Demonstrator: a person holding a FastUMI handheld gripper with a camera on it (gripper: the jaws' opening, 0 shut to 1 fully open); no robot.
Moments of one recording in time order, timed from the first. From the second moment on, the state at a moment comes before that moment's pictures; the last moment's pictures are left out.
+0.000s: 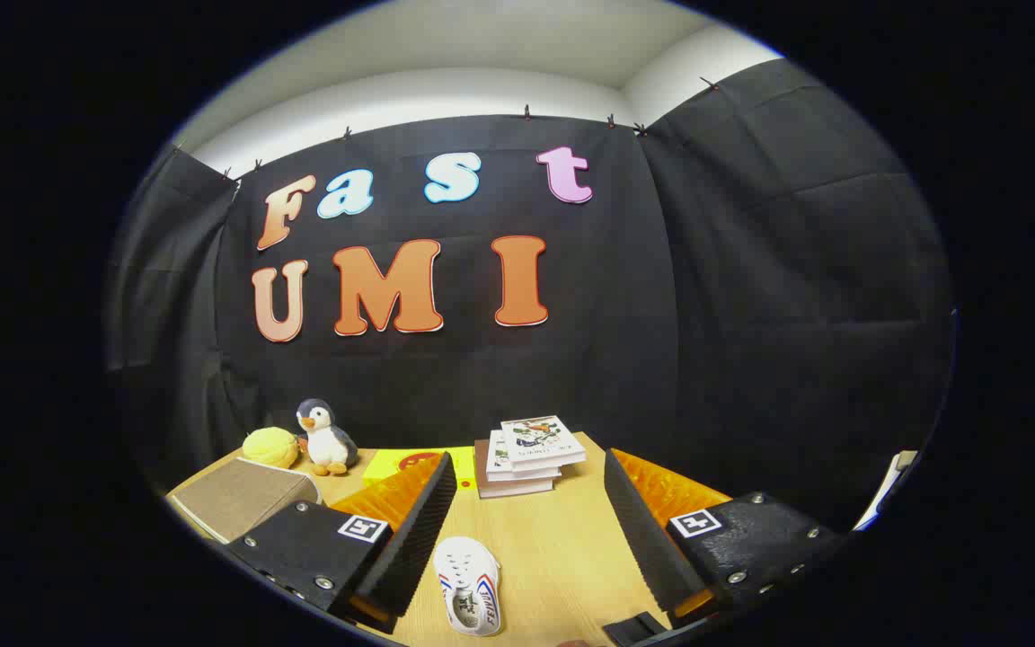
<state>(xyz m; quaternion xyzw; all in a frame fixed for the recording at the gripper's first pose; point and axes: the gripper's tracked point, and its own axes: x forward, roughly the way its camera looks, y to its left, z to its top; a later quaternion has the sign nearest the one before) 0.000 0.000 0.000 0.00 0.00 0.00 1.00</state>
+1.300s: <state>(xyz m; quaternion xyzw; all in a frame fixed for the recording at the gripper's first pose) 0.010 0.124 -0.084 0.15 0.17 0.19 0.96</state>
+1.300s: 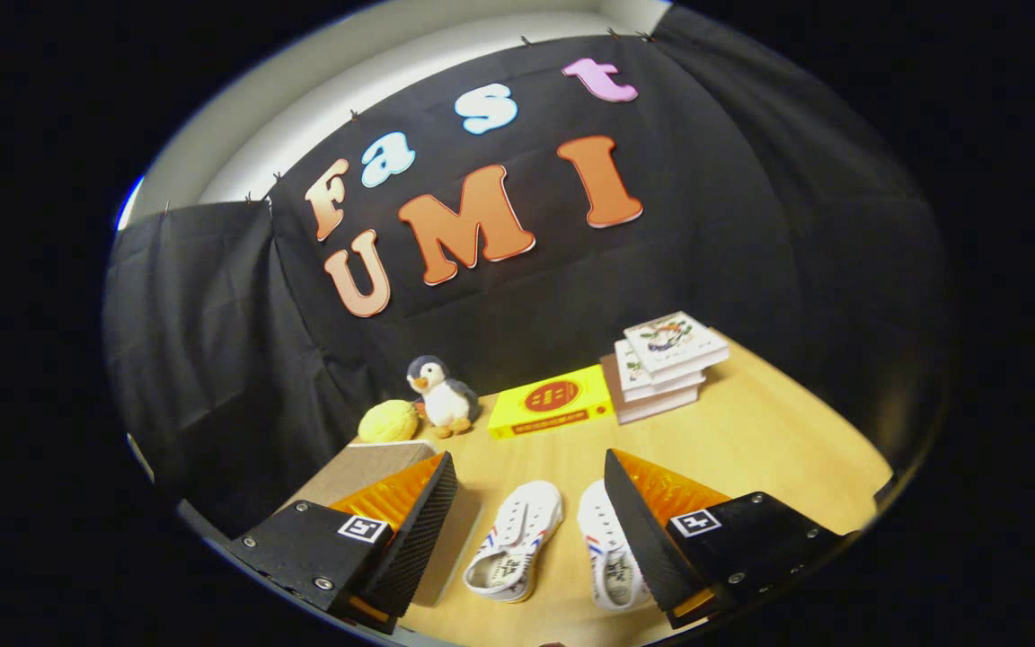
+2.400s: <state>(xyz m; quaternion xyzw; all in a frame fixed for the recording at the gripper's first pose) -0.029 0.314 -0.188 0.41 0.45 0.41 0.68</state>
